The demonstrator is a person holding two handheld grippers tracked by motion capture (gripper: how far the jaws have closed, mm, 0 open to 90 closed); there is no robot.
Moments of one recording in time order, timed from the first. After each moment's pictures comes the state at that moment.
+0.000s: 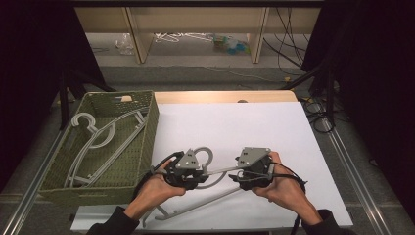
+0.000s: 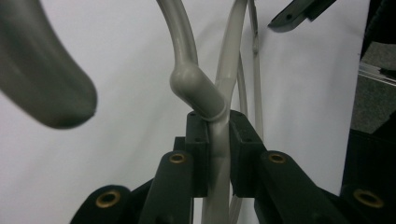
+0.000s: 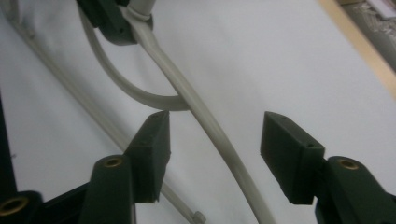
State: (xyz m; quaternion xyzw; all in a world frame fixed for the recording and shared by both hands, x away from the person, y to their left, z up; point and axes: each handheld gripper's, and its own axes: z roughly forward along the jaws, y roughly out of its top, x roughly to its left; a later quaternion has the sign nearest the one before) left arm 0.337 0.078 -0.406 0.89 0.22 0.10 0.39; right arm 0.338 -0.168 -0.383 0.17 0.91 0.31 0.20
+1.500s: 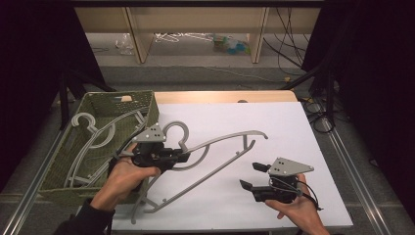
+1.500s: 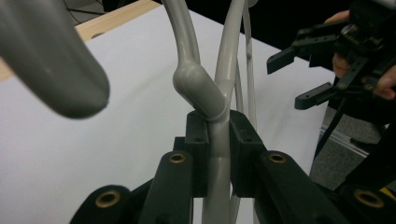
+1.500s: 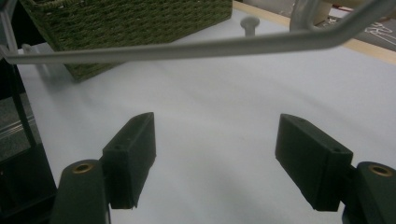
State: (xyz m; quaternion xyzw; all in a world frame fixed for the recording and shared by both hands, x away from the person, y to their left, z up) left arm 0.342 0.137 -0.335 0.82 0.29 0.07 0.49; right arm 0.307 -0.223 -0.411 0.29 0.81 0.48 0.16
